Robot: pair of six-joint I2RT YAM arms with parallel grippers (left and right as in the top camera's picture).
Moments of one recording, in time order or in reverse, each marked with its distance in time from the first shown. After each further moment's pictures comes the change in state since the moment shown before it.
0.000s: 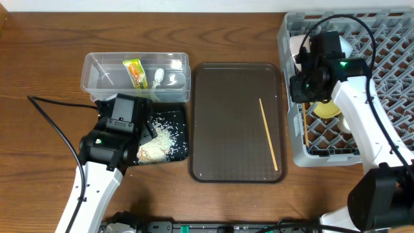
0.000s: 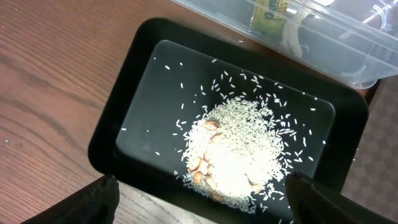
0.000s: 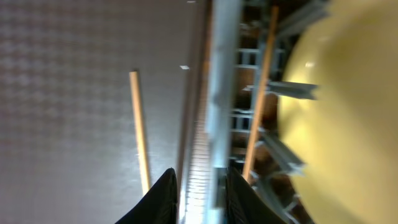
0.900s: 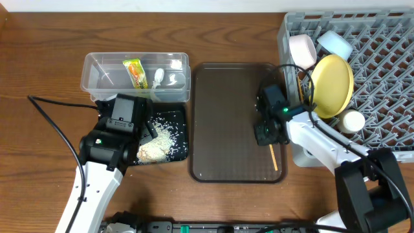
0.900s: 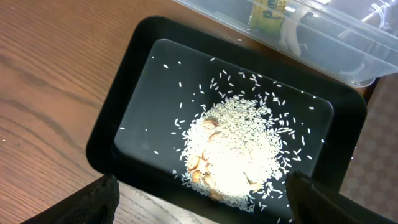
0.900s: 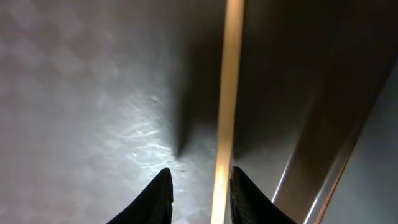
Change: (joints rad) left arm 0.000 0.000 0.000 0.000 0.008 0.000; right arm 0.293 0.000 -0.476 0.334 0.058 0.194
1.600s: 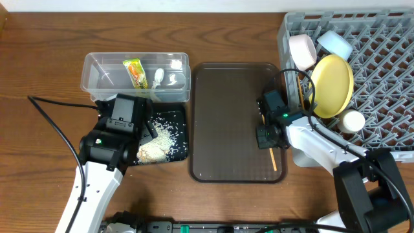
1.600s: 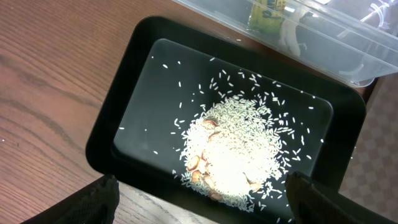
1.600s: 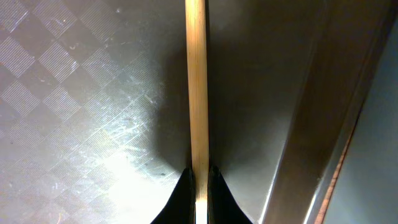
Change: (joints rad) left arm 0.000 0.000 0.000 0.000 0.000 0.000; right arm 0.005 -0.003 -0.062 0.053 0.034 0.068
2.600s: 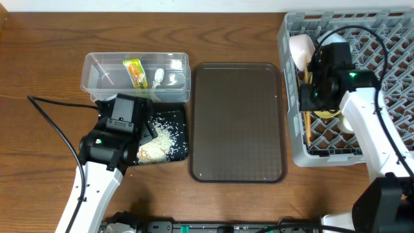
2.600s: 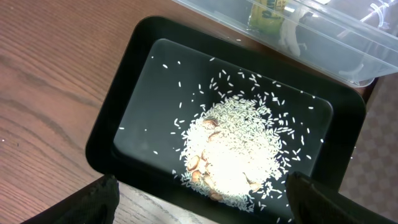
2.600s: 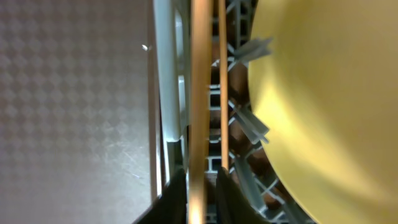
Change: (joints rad) left arm 0.000 0.000 0.000 0.000 0.000 0.000; right arm -0.363 -0.069 0.402 -0.337 -0.051 -0.236
